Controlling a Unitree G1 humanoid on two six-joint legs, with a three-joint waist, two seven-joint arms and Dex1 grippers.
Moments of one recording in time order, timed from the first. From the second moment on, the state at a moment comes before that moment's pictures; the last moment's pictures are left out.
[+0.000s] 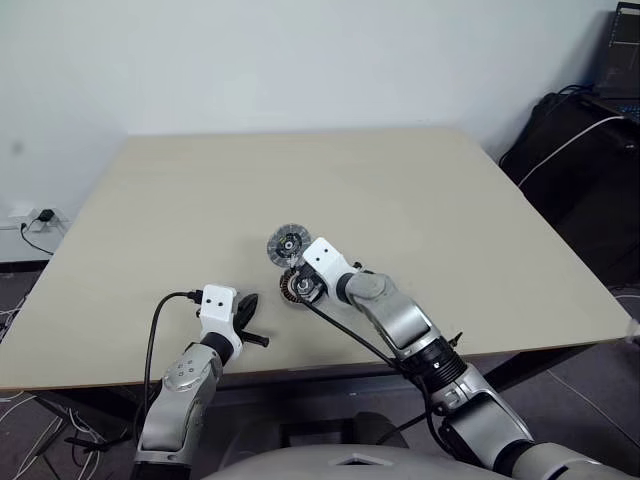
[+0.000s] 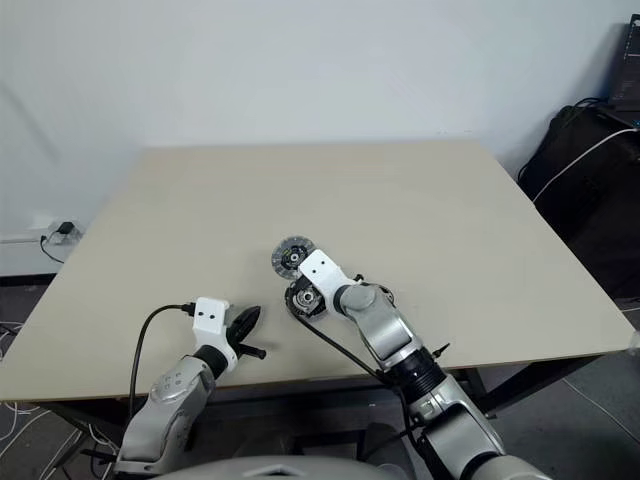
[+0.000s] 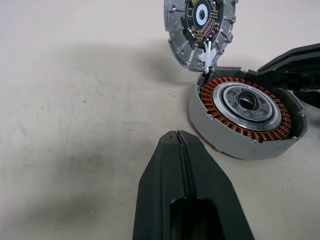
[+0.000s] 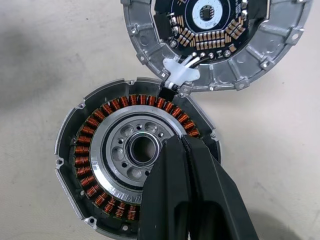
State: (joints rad) left arm 0.23 0.14 -0.05 -0.20 -0.16 0.32 -0.31; right arm -0.42 -0.13 0.47 0.11 -0.07 0.75 0.37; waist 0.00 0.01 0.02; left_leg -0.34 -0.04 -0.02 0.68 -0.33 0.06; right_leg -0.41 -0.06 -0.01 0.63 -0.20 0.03
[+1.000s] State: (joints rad) left arm 0.23 0.14 -0.06 -0.20 -0.16 0.32 -0.29; right arm -0.41 -0.09 0.41 0.16 -0.07 0.66 0.40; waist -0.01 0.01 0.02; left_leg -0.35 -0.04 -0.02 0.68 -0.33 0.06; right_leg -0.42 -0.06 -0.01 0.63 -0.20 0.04
